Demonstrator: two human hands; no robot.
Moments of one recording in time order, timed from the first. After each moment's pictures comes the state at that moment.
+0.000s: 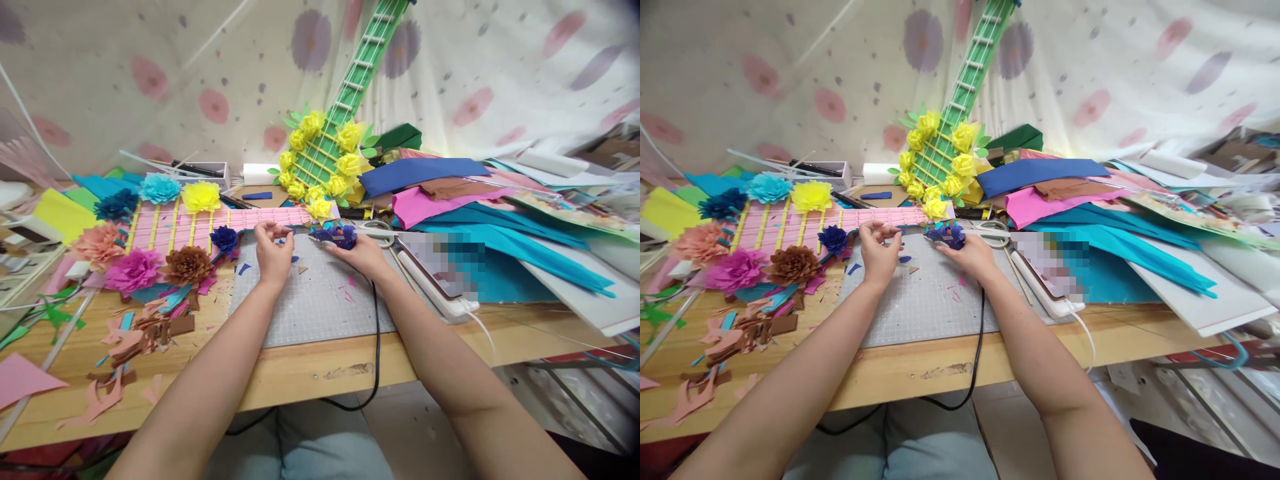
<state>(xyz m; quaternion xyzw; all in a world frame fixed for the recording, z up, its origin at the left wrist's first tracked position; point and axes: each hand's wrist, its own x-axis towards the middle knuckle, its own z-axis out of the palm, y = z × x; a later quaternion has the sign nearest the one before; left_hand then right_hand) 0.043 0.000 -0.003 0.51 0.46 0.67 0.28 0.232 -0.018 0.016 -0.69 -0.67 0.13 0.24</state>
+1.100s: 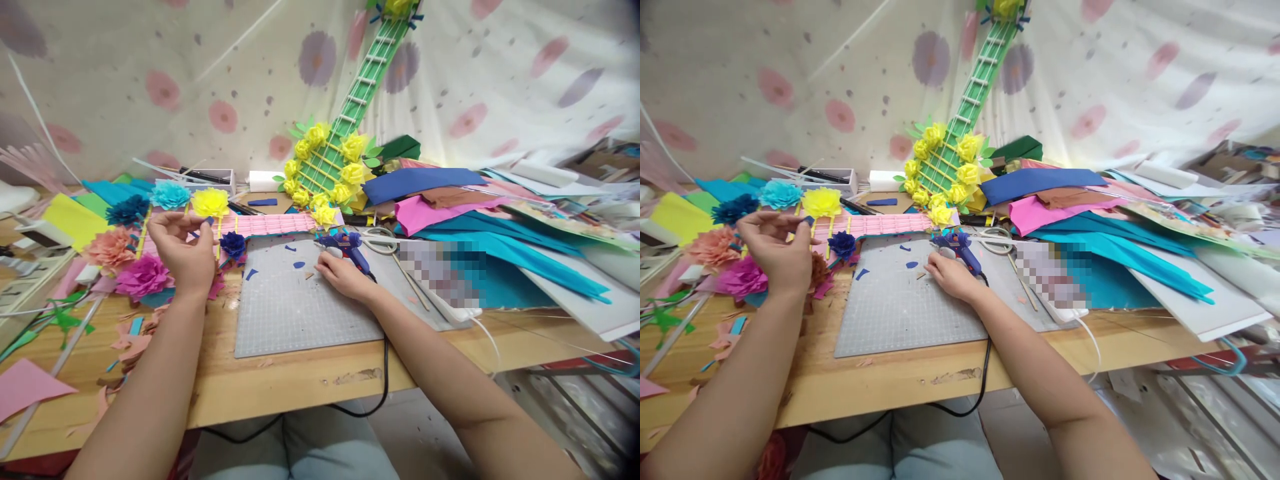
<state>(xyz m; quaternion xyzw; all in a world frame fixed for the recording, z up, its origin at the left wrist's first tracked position) -0.077 -0.017 0.055 0.46 0.46 0.75 0.12 0.190 -0.036 0.010 -0.52 -0.82 0.19 0.16</state>
